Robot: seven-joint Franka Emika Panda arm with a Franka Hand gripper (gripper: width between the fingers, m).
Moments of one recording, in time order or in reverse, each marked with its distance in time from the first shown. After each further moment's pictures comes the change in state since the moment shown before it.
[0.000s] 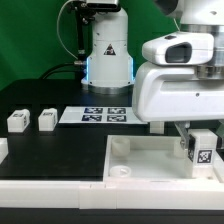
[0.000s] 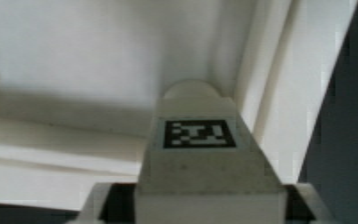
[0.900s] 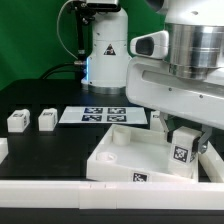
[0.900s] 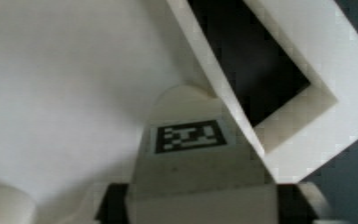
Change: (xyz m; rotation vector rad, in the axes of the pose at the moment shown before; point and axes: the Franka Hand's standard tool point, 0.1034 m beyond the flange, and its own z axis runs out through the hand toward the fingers) arm -0.003 0.028 -0.001 -0.042 -0.022 0.768
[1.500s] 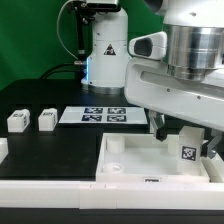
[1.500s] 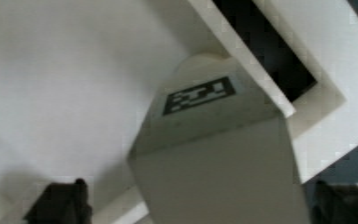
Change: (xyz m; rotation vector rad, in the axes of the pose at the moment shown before) arm 0.000 0.000 0.002 -0.001 -0.001 -0.005
